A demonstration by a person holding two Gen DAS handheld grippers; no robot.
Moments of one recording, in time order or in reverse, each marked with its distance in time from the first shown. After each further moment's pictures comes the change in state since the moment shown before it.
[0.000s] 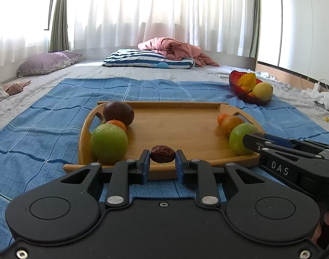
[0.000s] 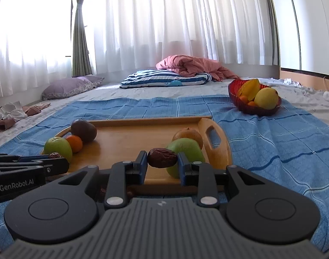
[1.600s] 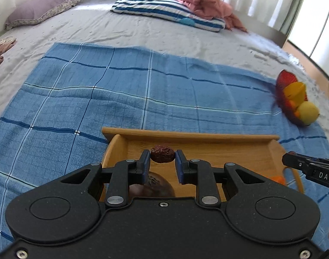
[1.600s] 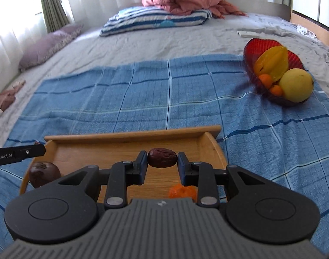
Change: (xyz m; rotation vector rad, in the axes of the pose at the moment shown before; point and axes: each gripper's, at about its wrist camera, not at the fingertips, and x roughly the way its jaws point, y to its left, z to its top) left arm 0.216 0.102 0.167 -0.148 0.391 0.006; right arm 0.197 -0.035 0.136 0.085 0.478 -0.010
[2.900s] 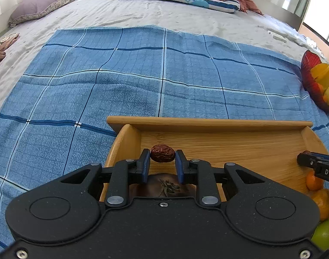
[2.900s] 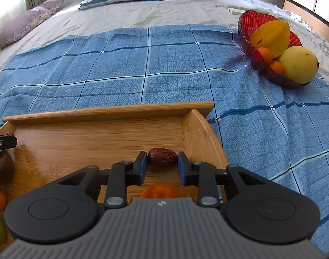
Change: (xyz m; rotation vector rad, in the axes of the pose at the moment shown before) left arm 0.058 0.006 -0.007 0.033 0.071 0.098; right arm 0.064 -0.011 -0.012 -0.012 0.112 -0.115
